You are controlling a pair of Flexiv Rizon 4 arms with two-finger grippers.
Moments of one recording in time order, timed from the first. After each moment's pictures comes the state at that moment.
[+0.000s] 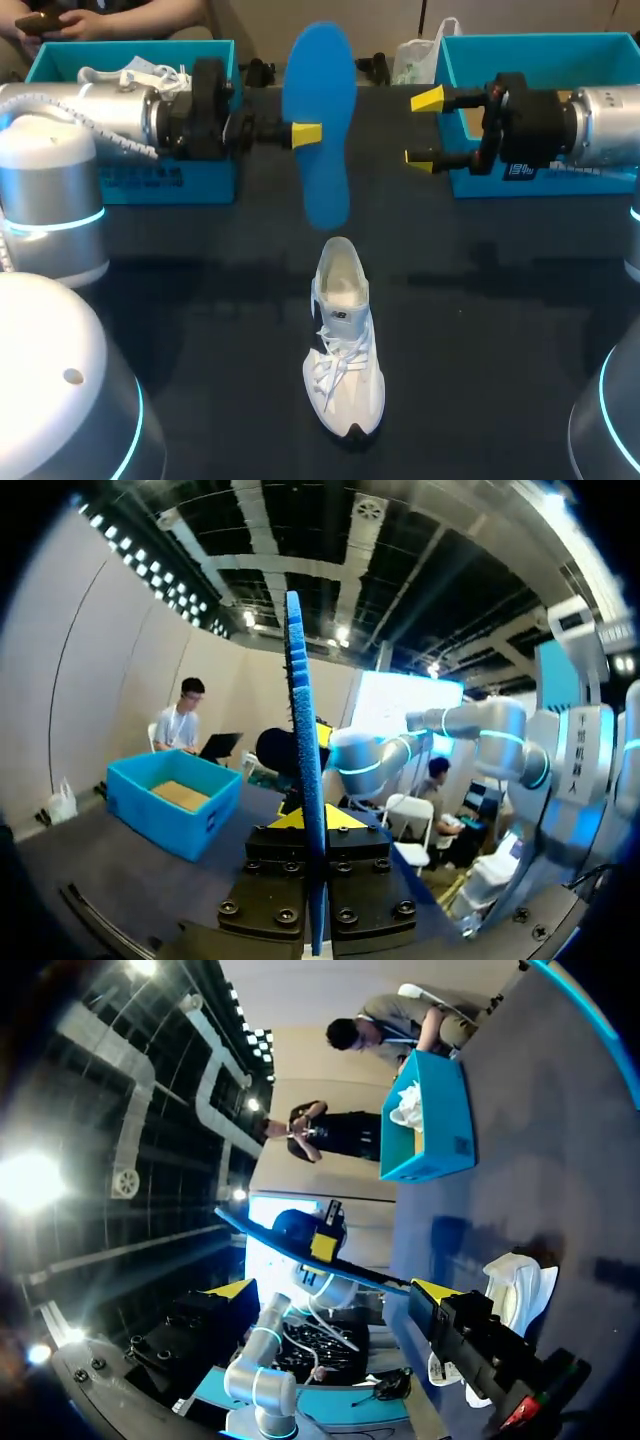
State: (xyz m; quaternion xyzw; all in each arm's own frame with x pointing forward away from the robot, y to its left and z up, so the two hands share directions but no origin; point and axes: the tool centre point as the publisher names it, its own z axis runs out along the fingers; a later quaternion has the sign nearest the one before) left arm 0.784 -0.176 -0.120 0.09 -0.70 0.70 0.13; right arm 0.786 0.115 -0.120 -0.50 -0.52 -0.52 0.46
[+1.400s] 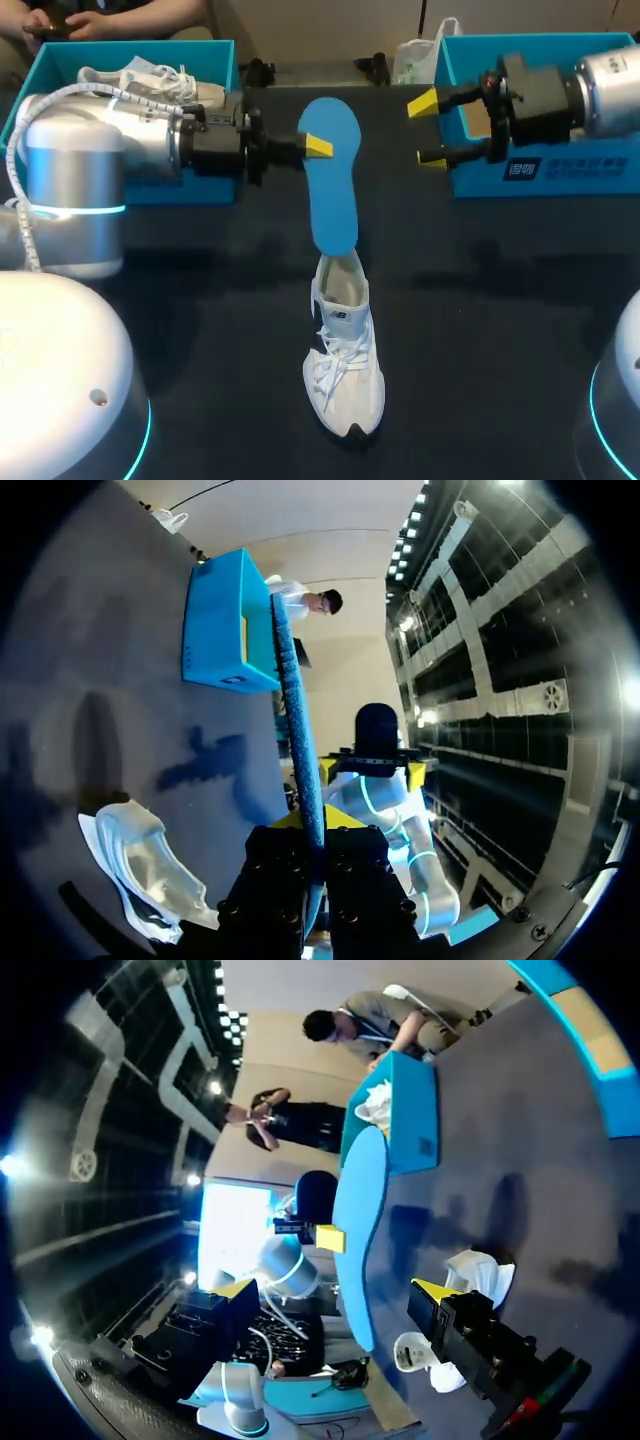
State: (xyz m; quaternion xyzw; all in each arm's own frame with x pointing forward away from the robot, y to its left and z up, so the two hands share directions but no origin) left arm 0.797 -0.189 -0.171 0.49 -0.55 0.49 0.47; right arm 0.785 0.108 -0.123 -0.54 -0.59 -0.45 0.39
